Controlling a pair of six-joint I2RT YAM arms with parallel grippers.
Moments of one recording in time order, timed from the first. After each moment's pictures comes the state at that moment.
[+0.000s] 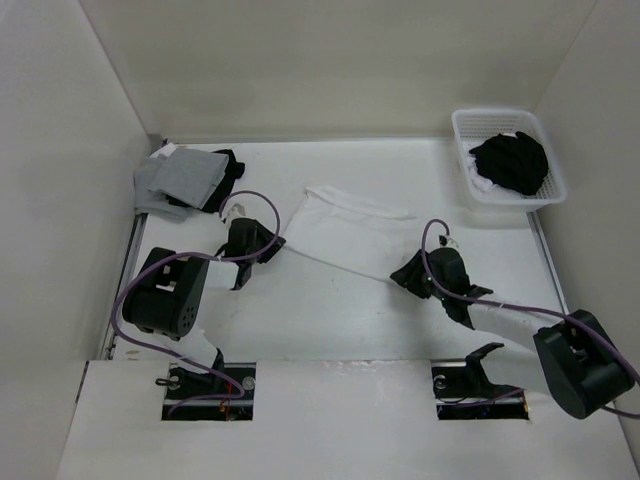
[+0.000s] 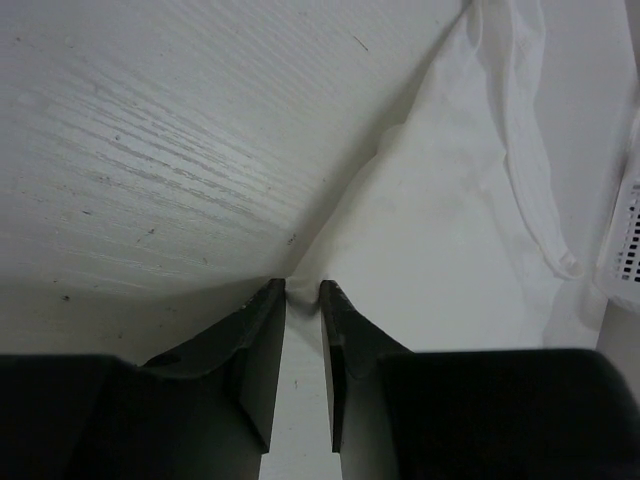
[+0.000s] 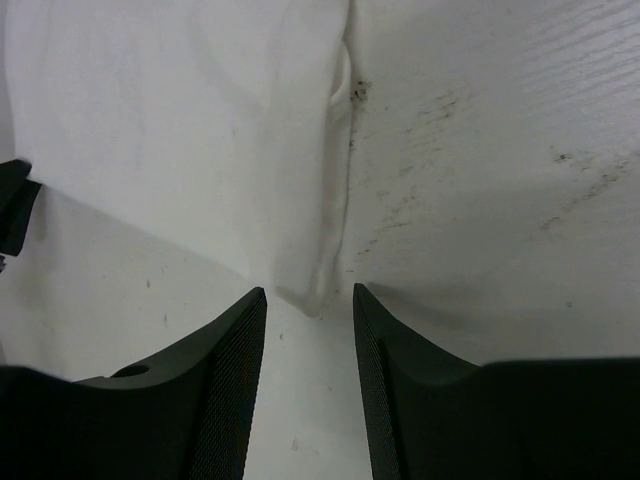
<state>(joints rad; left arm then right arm) -0.28 1.64 0.53 0.53 0.02 -0.97 0.44 1.18 0.30 0.23 0.00 0.92</state>
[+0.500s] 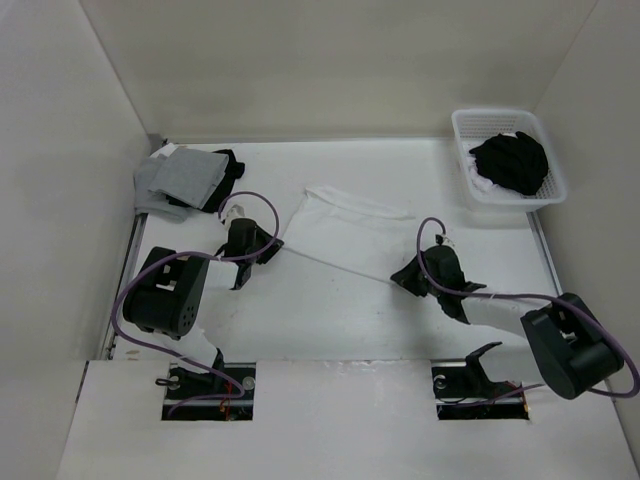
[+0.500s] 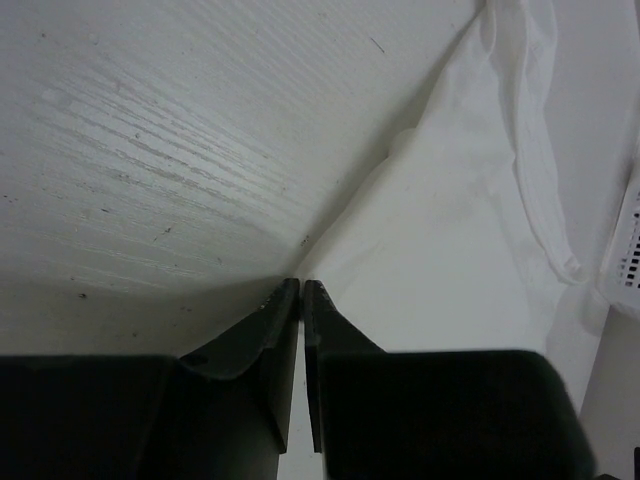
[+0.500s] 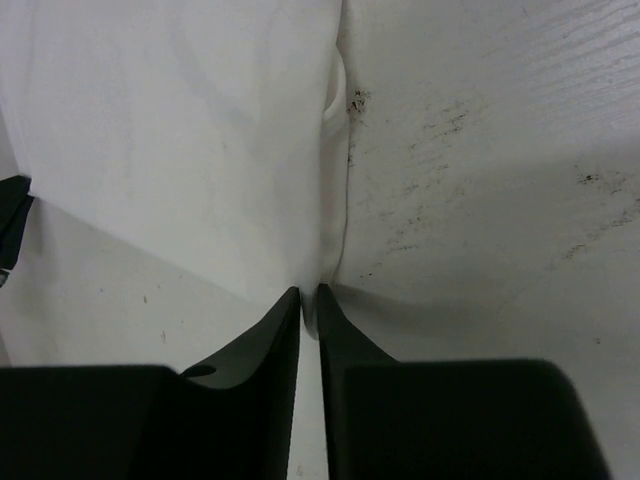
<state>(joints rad) -0.28 1.65 0.53 0.52 0.02 -0.98 0.45 1.28 0.32 0.30 -0.01 0.94</state>
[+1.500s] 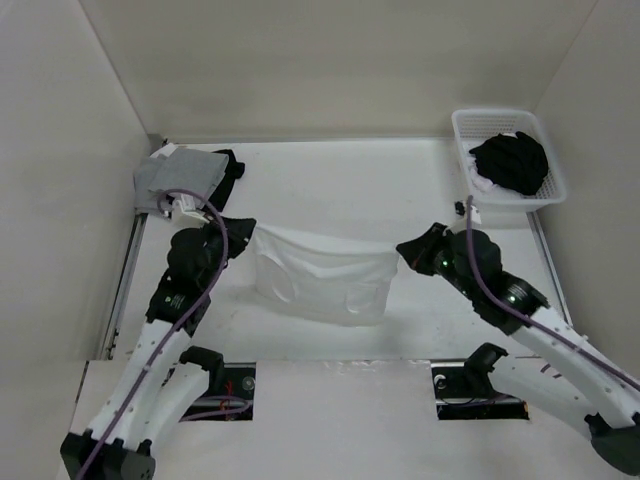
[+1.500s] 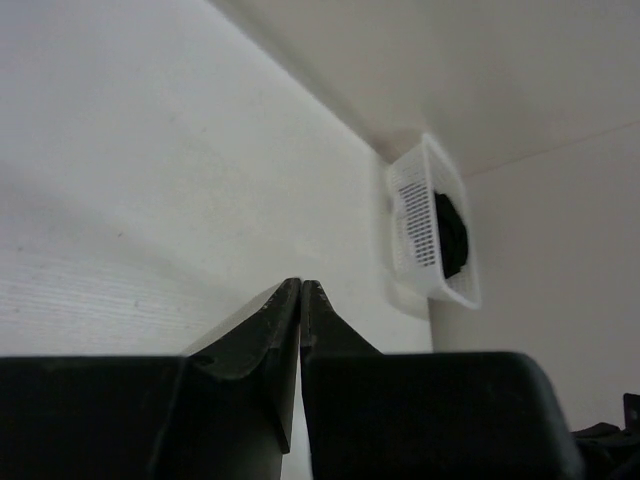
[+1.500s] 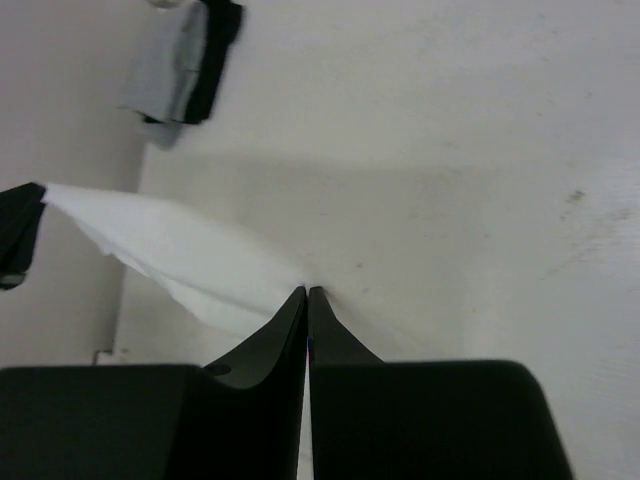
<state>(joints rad) -0.28 0.66 0.63 -0.13 -0.04 -0.95 0.71 0.73 0.77 -0.38 0.21 0.82</state>
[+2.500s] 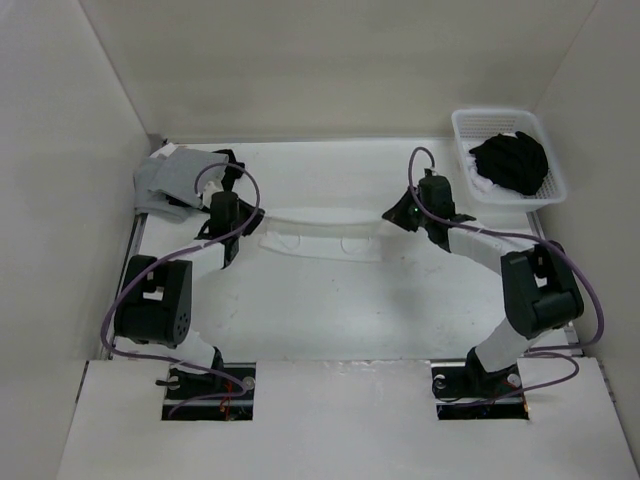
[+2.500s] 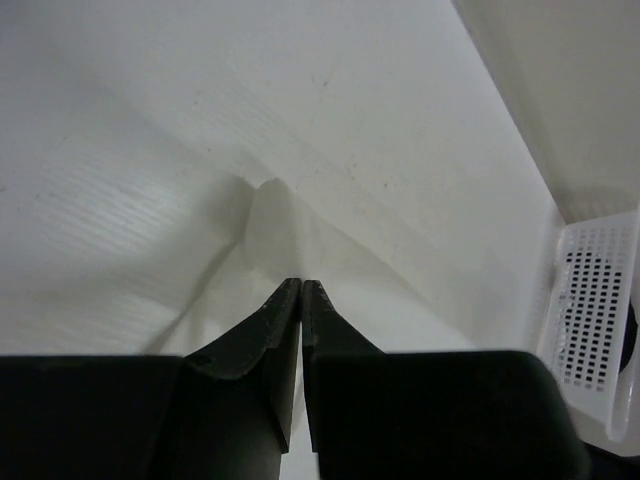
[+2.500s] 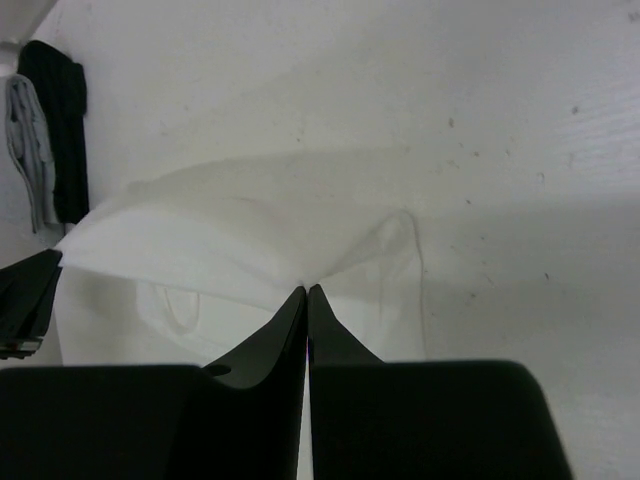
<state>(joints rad) -0.16 1.60 0.77 0.36 -0.03 -0.96 0.31 1.64 0.97 0.09 -0.14 0.79</state>
